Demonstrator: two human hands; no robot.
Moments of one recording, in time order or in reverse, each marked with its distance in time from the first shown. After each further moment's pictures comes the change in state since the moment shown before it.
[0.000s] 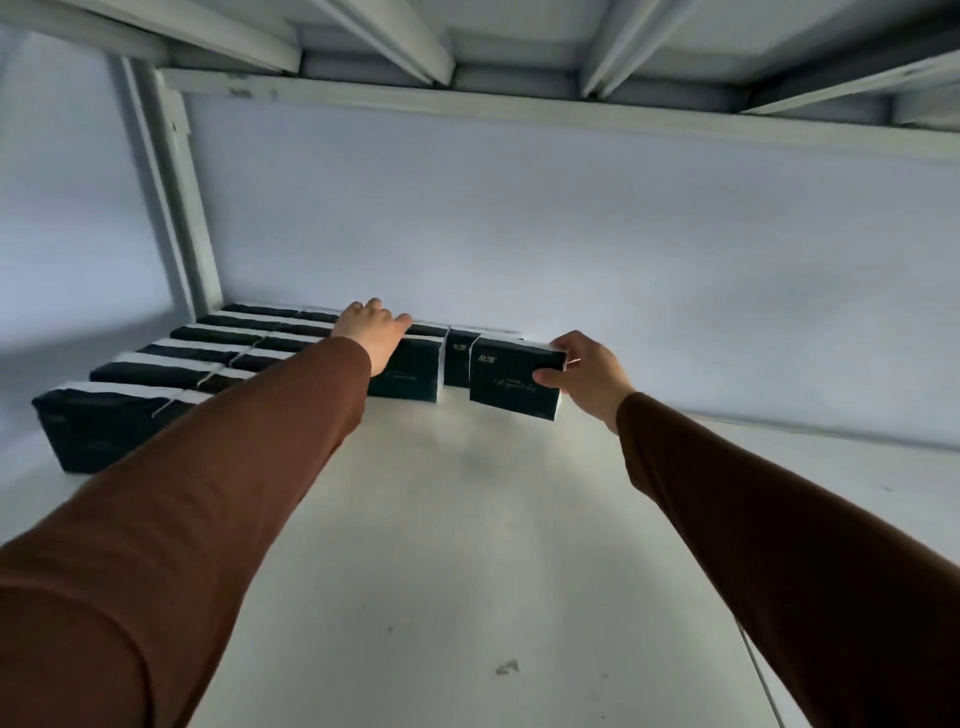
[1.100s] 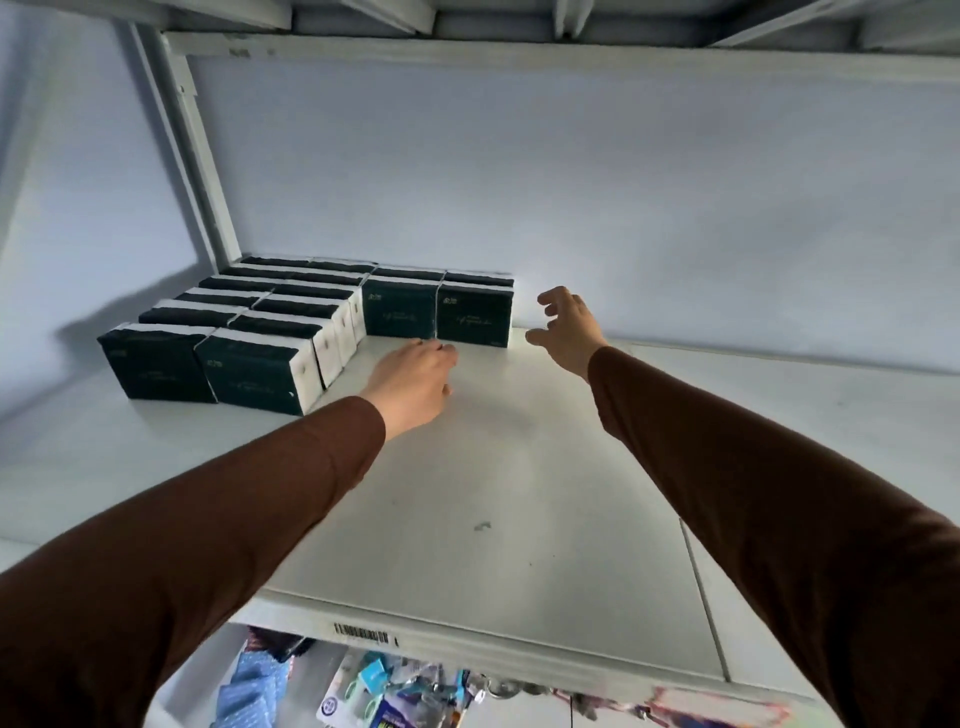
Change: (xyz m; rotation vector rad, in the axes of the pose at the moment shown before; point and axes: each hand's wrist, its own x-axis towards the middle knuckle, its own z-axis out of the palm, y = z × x) left_hand -0.149 0.091 -0.057 -0.518 -0.019 0.043; right_hand -0.036 -0.009 0.016 -0.072 -0.035 -0.030
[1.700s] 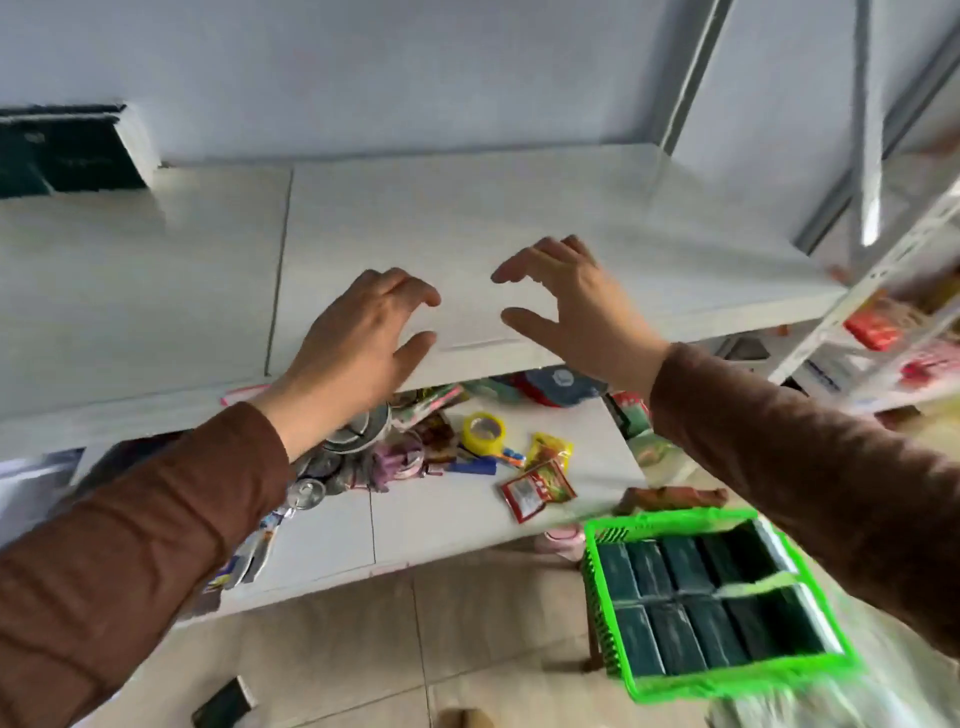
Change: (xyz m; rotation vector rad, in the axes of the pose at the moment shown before) left_hand -0.146 0.383 -0.044 -0.396 0.203 0.412; right_hand -0.398 0.134 -0.306 -0.394 0.102 -0.256
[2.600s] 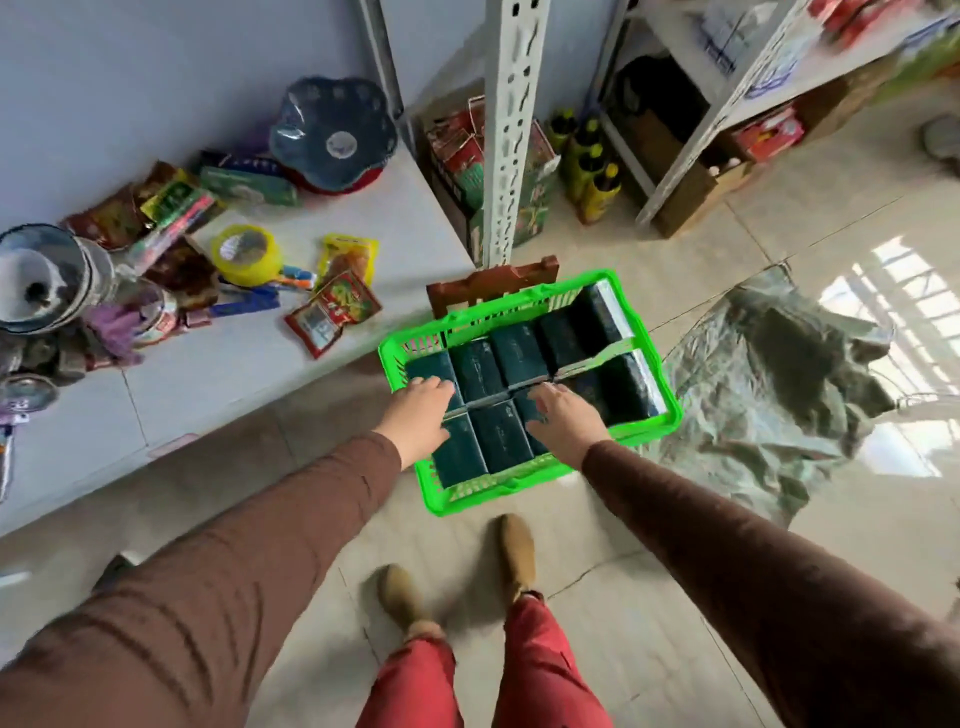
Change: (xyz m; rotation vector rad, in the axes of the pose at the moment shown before) left_hand -0.122 0.350 0.491 0.001 -1.052 0.054; right_hand -0.545 0.288 0.105 0.186 -0.631 1.042
